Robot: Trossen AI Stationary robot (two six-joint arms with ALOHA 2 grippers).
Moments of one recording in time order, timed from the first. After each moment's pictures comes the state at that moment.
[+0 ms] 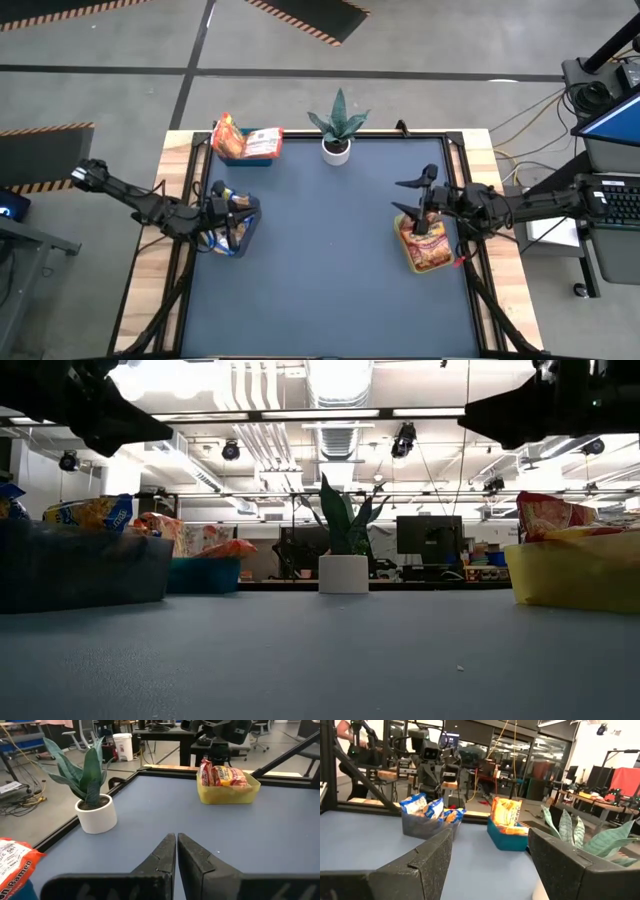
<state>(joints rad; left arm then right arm) -0.44 0.52 0.33 -0.07 -0.76 -0.17 -0.01 0.55 0.16 0.50 0.18 -0.22</state>
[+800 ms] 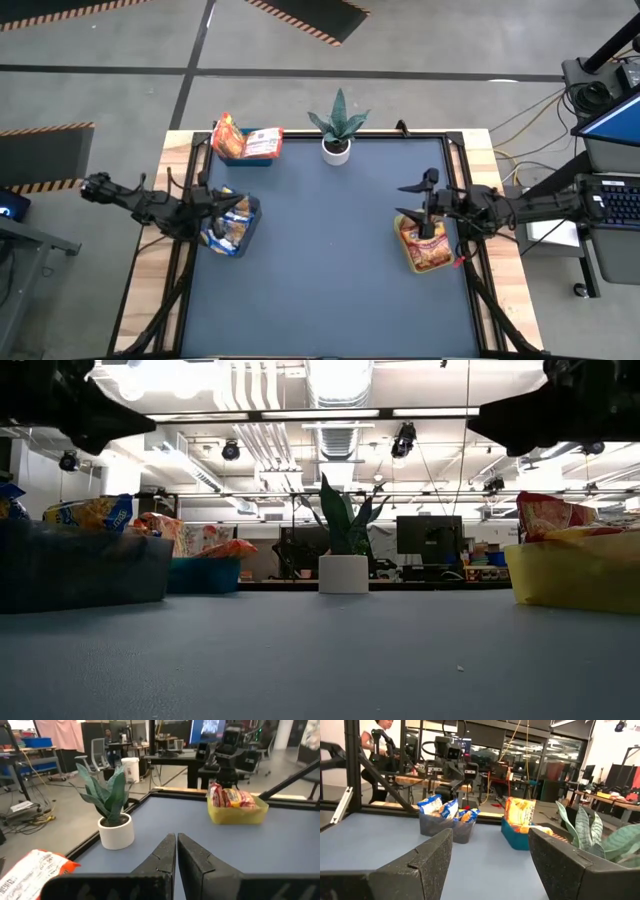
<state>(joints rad) -0.38 0.18 0.28 -0.19 -0.74 -0.04 -0.01 0.42 0.11 0.46 0.10 -0.18</state>
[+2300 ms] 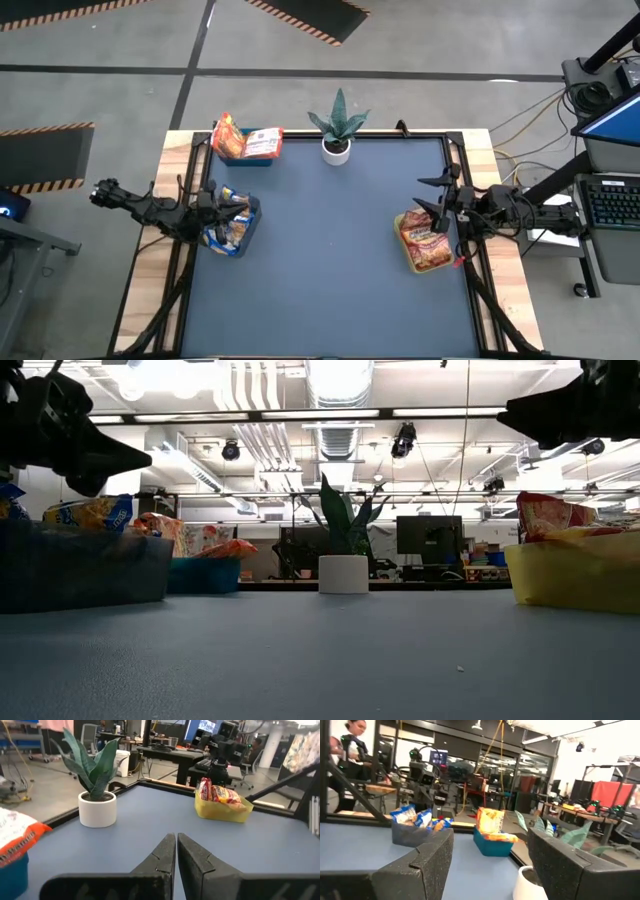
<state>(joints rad) -0.38 0.00 0.08 -0.16 -0.70 -0.19 -0.01 0.00 0.11 0.08 0.21 -0.24</state>
